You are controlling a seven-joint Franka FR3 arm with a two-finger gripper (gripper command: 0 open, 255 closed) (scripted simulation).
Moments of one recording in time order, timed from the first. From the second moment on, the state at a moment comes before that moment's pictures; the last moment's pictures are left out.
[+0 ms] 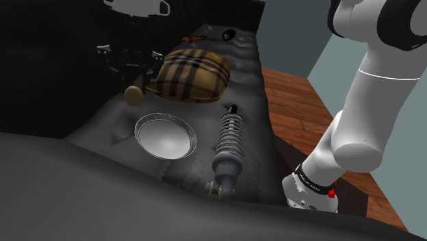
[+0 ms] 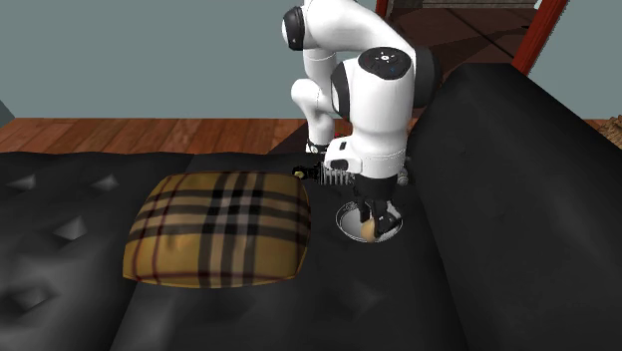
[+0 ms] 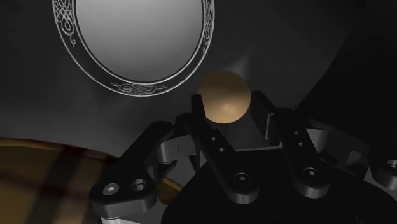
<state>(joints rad) 0.19 0.24 0.57 -1.55 -0.04 1.81 1.21</state>
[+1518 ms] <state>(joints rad) 0.16 -0.04 0.60 -2.04 0.12 2.05 1.16</state>
